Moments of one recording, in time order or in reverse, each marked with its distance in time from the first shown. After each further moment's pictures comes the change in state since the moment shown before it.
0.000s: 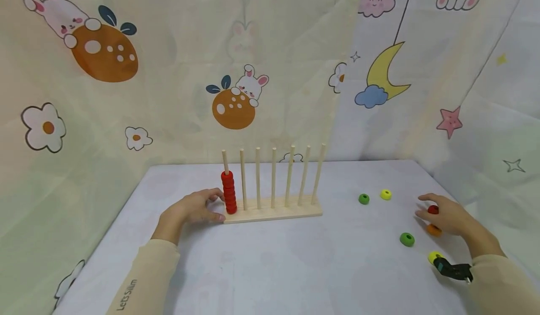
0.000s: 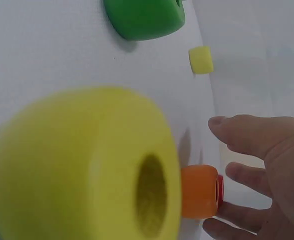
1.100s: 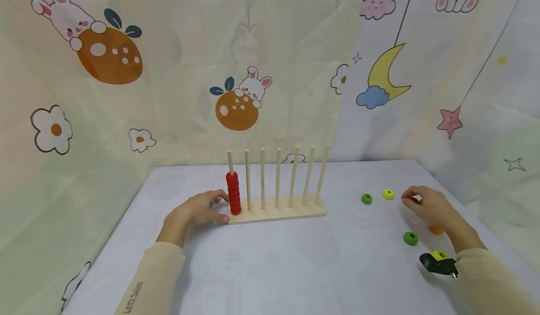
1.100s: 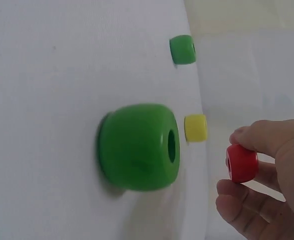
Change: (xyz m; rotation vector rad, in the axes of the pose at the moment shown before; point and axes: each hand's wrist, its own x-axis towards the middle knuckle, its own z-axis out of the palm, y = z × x) left_hand -0.002 0.002 0.000 0.000 0.006 0.006; right_hand 0.002 -0.057 0.002 0.097 0.103 -0.056
